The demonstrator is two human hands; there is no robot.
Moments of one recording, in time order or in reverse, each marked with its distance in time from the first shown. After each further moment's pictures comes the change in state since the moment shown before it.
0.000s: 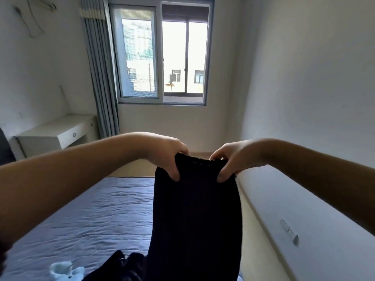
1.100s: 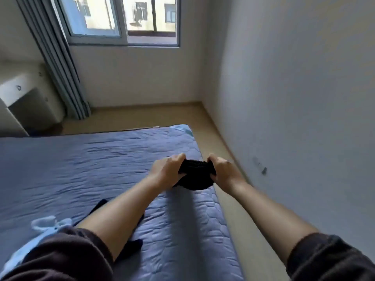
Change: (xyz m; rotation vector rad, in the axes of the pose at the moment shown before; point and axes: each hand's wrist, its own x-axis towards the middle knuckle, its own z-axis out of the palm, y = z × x) left_hand 0.110 0.001 0.277 -0.033 0.299 0.049; right_hand 0.074 0.191 0.204 -0.190 0.684 0.135
